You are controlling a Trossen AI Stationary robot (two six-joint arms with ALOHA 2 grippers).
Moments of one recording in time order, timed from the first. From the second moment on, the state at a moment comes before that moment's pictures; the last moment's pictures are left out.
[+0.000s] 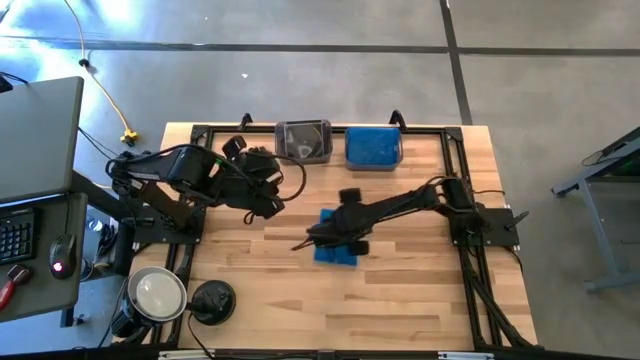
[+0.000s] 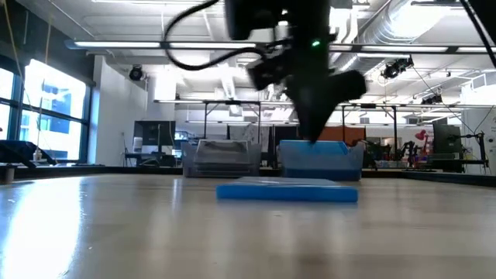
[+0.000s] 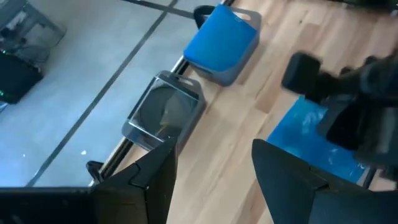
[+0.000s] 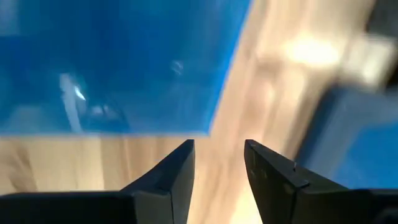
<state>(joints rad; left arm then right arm) -0.28 1.58 2.07 -1.57 -0.76 -0.58 0.16 2.14 1.75 -1.34 0.44 0.09</state>
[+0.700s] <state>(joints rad) -0.18 1.43 1.23 -0.84 -0.35 -0.73 0.41 1.44 0.61 -0.11 0.51 -0.08</state>
